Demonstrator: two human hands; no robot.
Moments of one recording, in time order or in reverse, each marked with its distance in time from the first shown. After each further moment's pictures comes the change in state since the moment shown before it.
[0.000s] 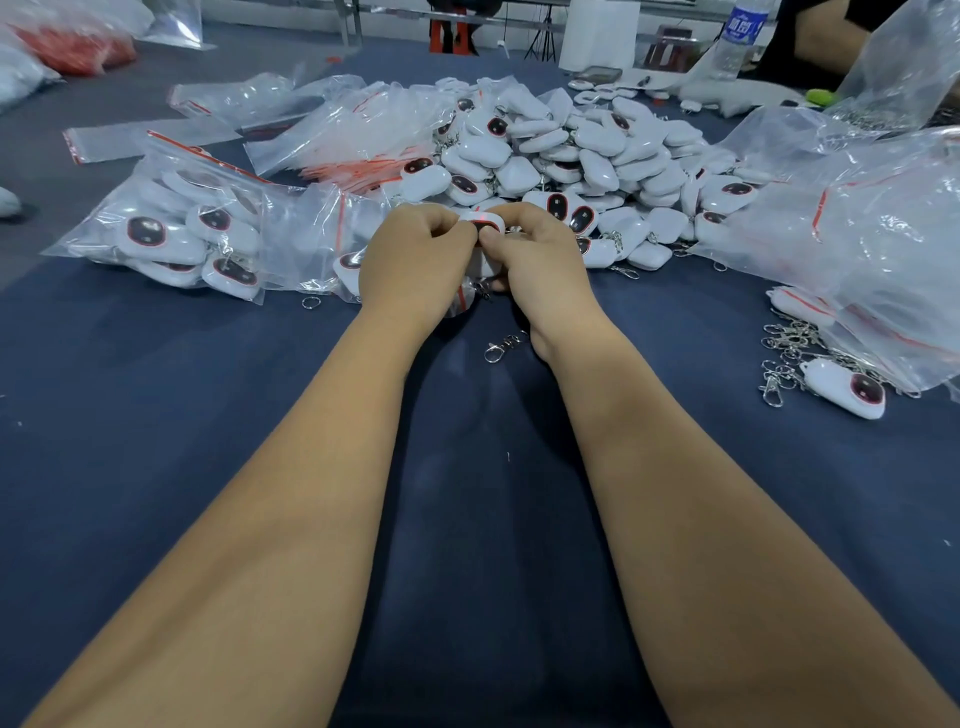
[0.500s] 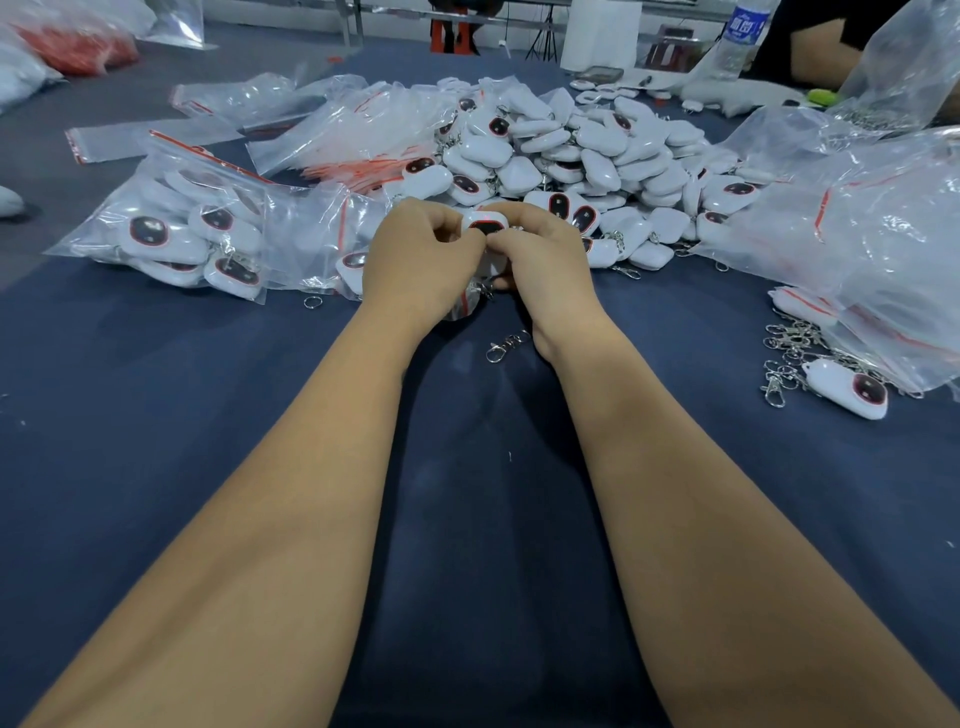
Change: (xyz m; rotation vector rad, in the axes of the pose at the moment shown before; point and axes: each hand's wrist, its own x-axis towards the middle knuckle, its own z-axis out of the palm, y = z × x) left_hand 0.002 -0.001 0.000 -0.006 0.005 0.069; right_hand -0.005 -0.005 -0.001 0.081 0.013 -0.002
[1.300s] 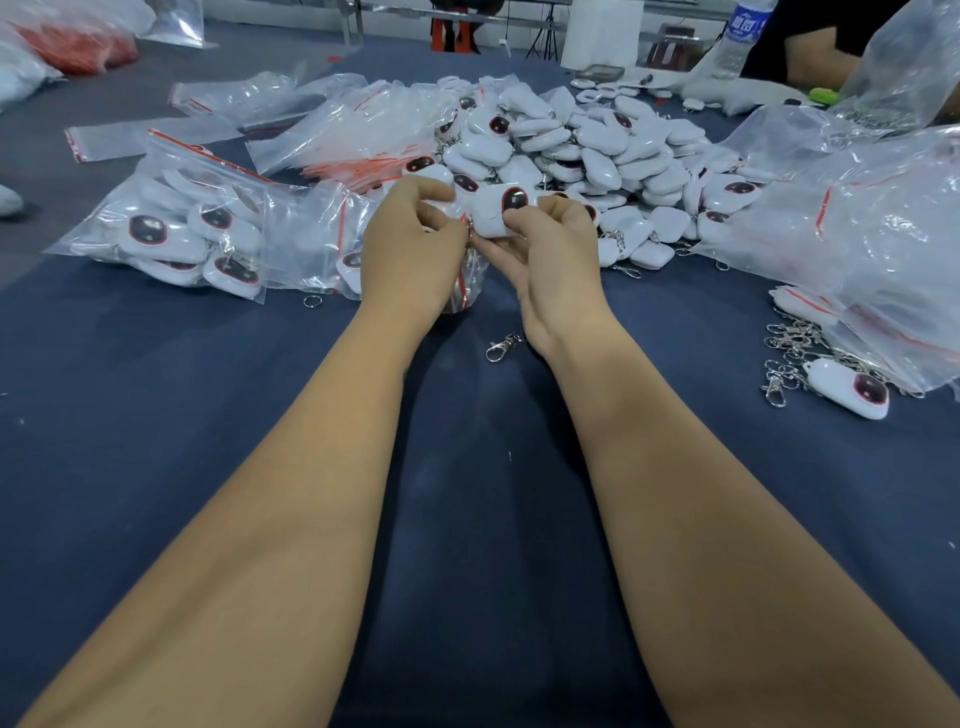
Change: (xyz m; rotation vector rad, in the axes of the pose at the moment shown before) left_hand -0.001 -0.002 0.000 -0.248 0.074 -0.039; right_hand 0.003 -0.005 0.006 0.515 0.116 0.093
